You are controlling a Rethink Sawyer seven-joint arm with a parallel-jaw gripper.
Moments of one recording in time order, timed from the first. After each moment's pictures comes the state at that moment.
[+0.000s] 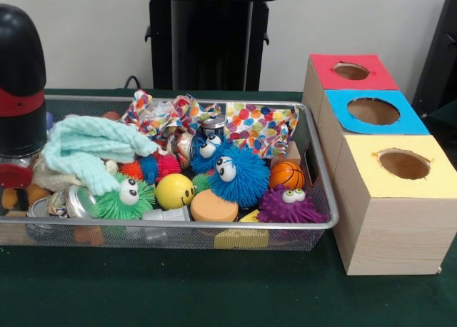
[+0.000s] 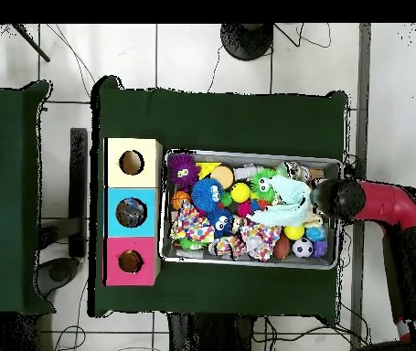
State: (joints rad) arm -0.93 -0.32 0.50 1.26 -0.85 0.82 -0.03
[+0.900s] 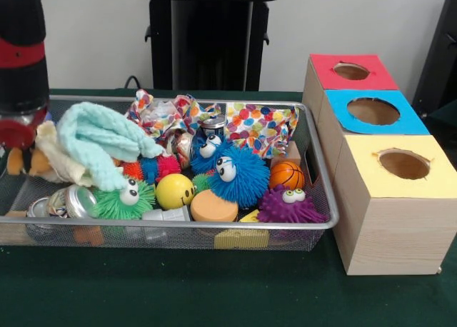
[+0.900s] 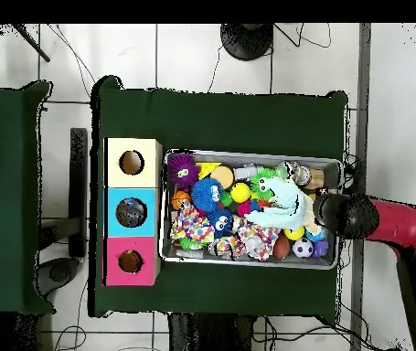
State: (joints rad) arm -0.98 -0.49 0.49 1.48 -0.73 0.72 -0.03
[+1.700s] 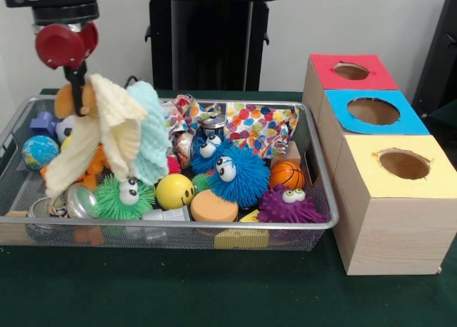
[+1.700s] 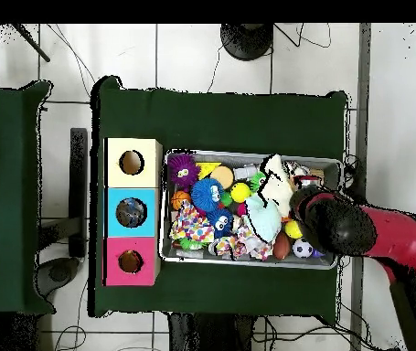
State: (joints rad) arm -1.00 -0.76 0.63 1.78 -0.48 0.52 -0.03
